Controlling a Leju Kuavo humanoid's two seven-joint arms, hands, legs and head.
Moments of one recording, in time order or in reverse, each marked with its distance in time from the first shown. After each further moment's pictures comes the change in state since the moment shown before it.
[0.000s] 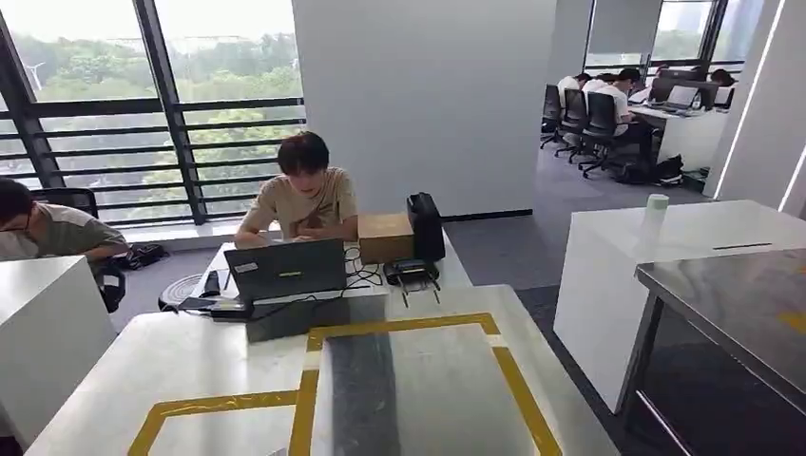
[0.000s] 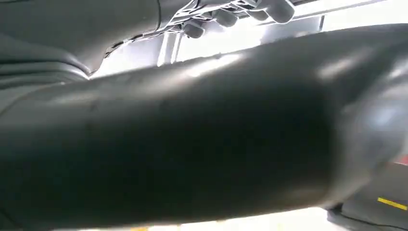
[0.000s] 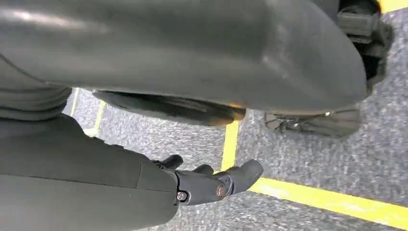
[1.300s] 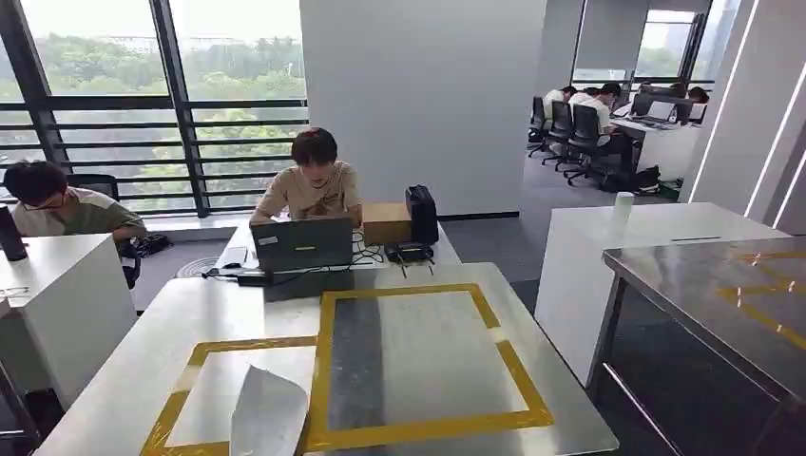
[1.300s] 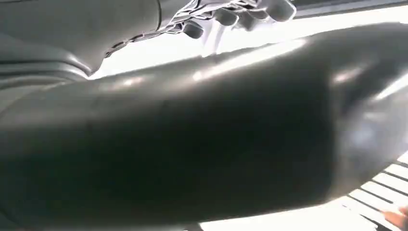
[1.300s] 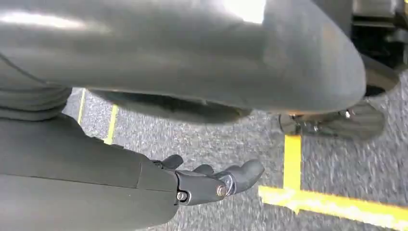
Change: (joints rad) left arm 0.065 -0.086 0.189 -0.080 0.106 0.008 -0.073; right arm 0.006 -0.010 0.001 0.000 -0.031 0.002 -0.010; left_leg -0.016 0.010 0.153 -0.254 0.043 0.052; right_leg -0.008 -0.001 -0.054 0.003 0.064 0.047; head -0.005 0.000
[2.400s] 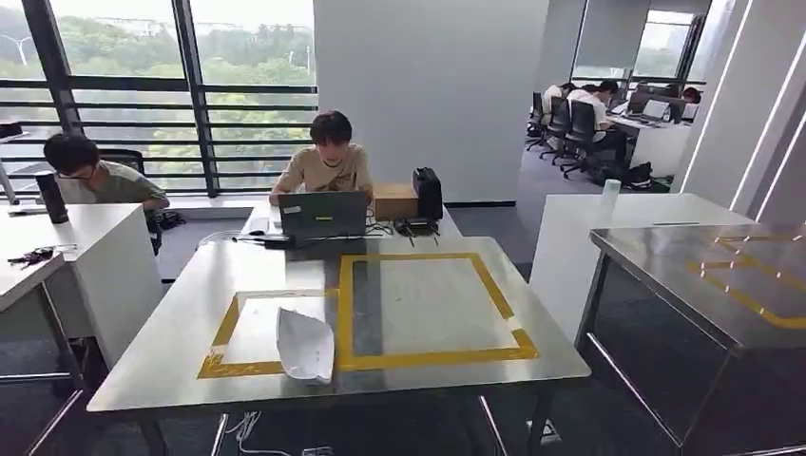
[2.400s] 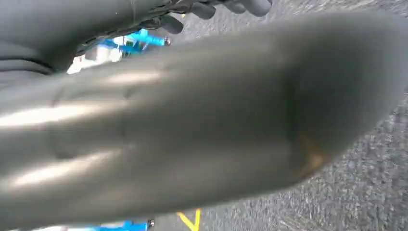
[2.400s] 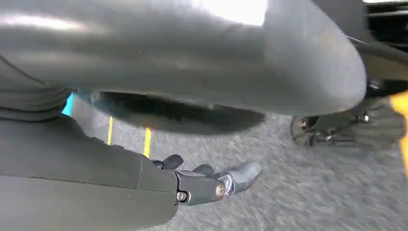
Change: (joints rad) left arm -0.323 -0.102 1.013 1.572 0.198 -0.364 0.344; right arm -0.005 -0.008 -0.049 0.001 -0.063 0.000 0.056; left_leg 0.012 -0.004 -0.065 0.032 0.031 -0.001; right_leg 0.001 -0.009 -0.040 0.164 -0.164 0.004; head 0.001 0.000
